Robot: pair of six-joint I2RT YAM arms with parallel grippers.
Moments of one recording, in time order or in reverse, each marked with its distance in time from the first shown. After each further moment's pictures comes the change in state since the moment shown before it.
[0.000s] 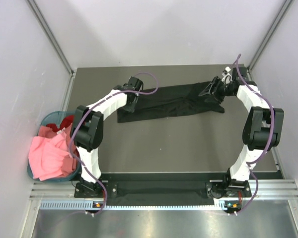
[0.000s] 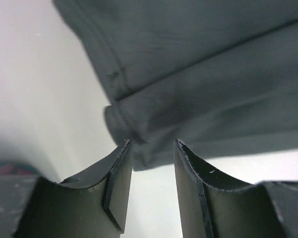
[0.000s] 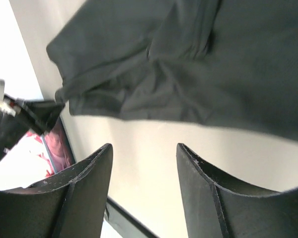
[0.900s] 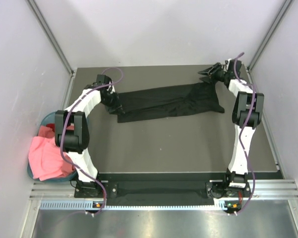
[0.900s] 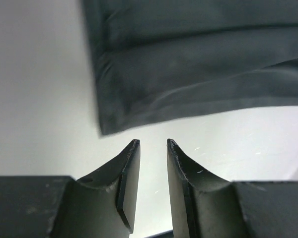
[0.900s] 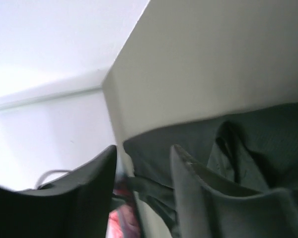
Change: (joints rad) left arm 0.323 -0.112 -0.115 -0.041 0.618 -0.343; right arm -0.021 0.570 0.446 0.568 -0.114 0.619
